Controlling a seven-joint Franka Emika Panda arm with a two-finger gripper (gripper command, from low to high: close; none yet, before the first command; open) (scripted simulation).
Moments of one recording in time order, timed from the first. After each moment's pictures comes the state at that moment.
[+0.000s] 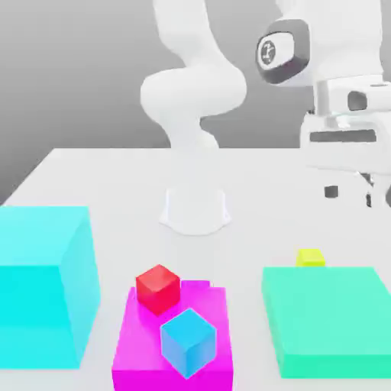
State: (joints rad) arm 0.63 -0.31 -0.08 -2.73 -0.17 2.69 -0.58
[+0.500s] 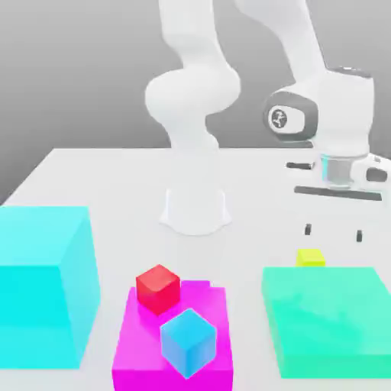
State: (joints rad) arm 0.89 -0.11 -0.12 -2.91 -0.11 2.86 -1.26
